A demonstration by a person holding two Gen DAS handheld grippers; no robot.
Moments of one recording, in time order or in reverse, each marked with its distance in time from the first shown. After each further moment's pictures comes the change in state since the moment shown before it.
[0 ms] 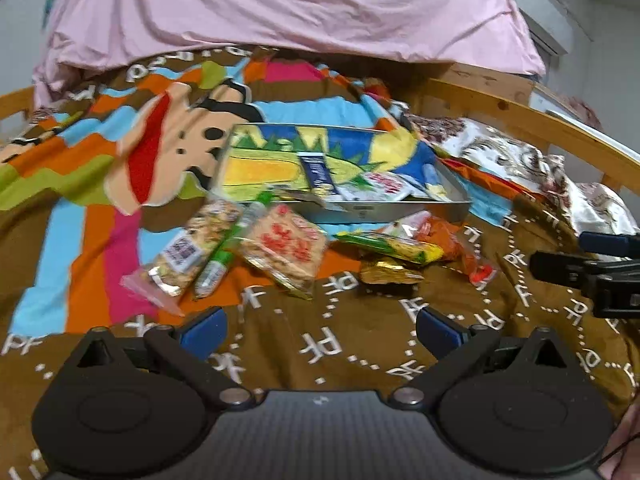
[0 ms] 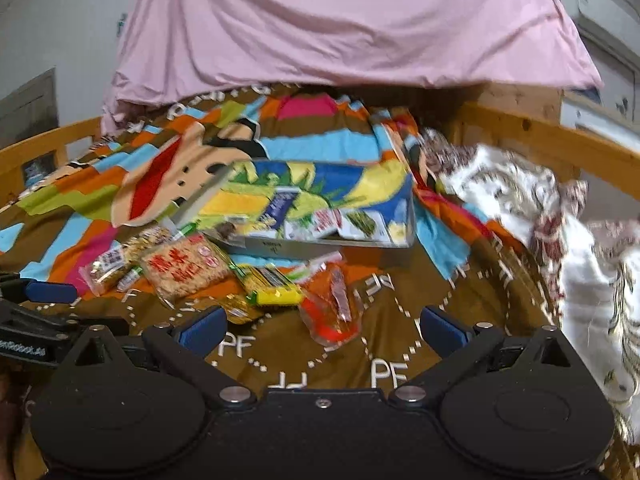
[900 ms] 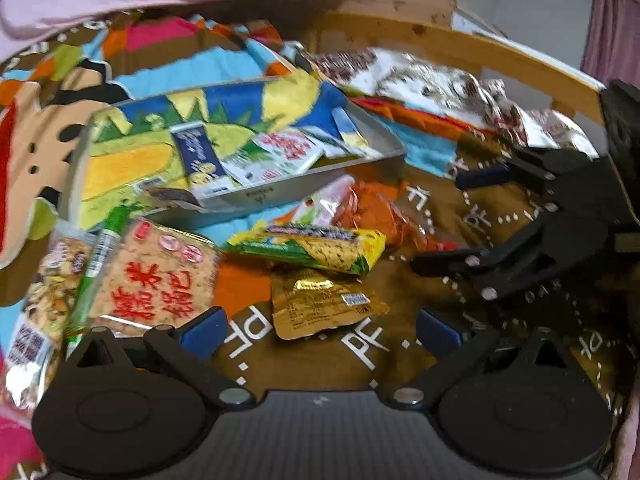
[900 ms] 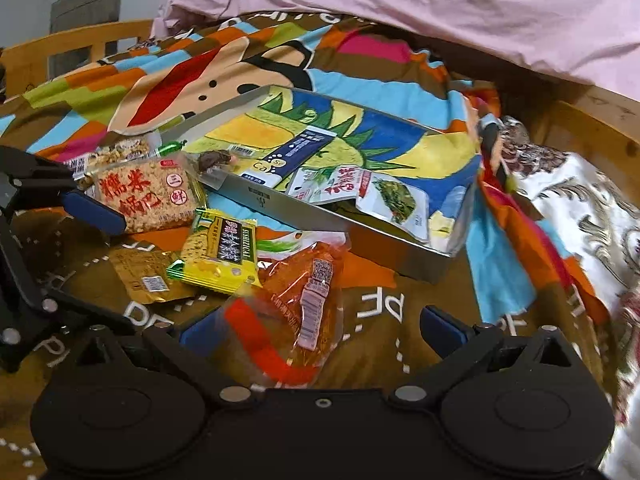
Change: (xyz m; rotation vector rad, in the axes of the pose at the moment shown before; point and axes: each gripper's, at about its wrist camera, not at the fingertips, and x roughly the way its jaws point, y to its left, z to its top) left arm 0.103 -0.031 0.033 0.222 0.176 -0.247; right arm 0.124 -0.025 0.016 -0.322 0.130 0.139
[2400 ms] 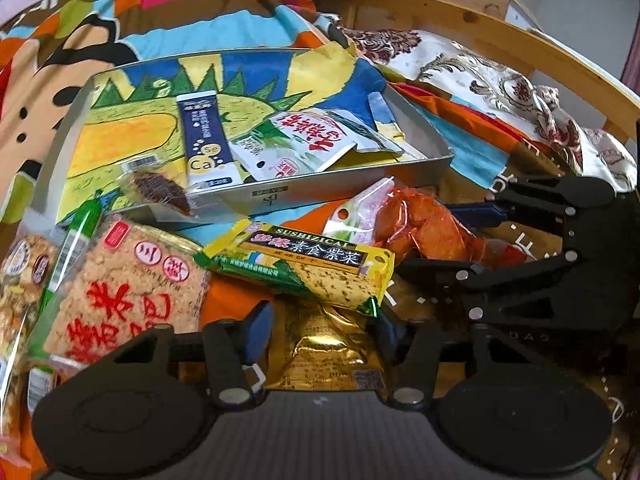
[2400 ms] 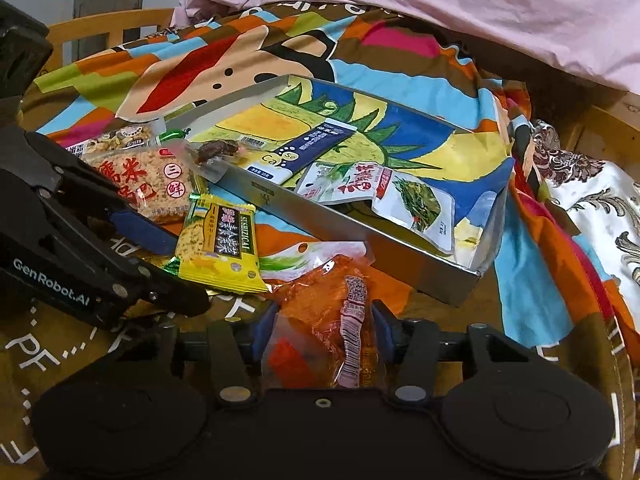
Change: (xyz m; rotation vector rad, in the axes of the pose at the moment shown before) left arm 0.044 0.009 0.025 -0.137 0.065 0.045; right arm 0.026 -0.007 0.005 -0.033 0.016 0.068
